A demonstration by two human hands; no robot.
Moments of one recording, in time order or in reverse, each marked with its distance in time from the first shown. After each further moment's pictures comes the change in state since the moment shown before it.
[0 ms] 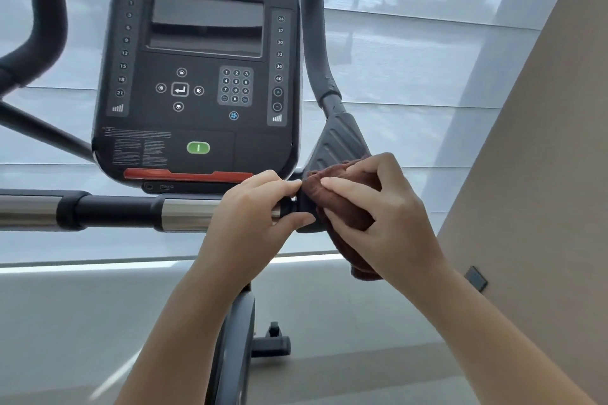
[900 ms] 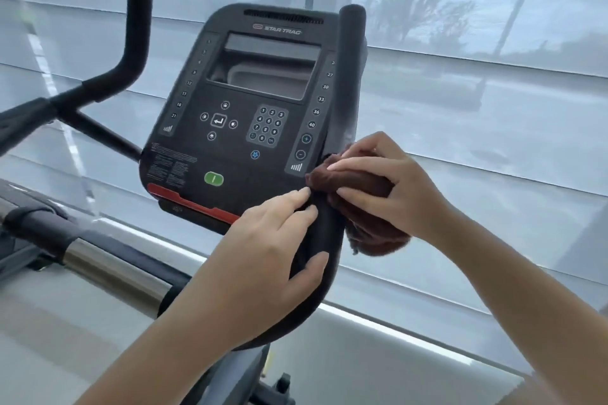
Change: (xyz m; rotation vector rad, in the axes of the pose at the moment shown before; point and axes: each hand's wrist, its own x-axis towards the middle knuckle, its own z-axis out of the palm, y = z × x) left_hand 0.084 0.047 0.071 0.492 -0.025 -0.261; right_hand 0.163 0.175 0.028 0.540 -0.384 -0.415
